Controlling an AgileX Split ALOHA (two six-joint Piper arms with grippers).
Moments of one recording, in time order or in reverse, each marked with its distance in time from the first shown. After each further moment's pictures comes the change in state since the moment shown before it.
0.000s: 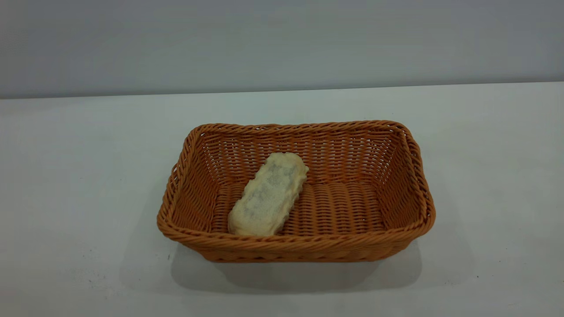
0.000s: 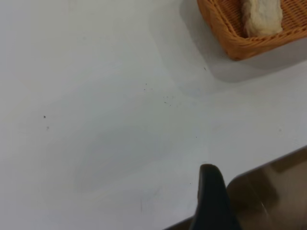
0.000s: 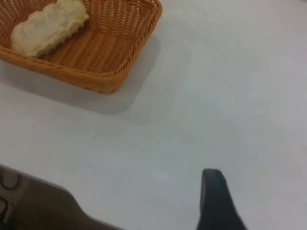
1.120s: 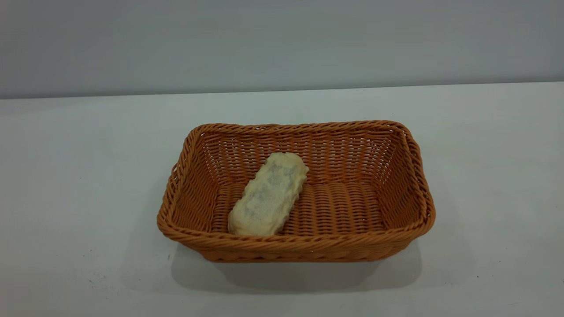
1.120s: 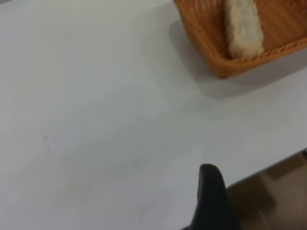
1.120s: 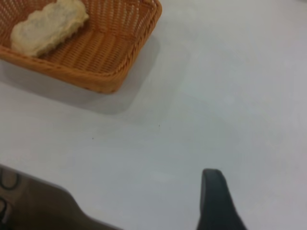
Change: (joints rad) left arm 0.000 0.043 -0.100 -0.027 0.030 0.043; right arm 0.000 0.000 -0.005 -0.001 0.003 -0.005
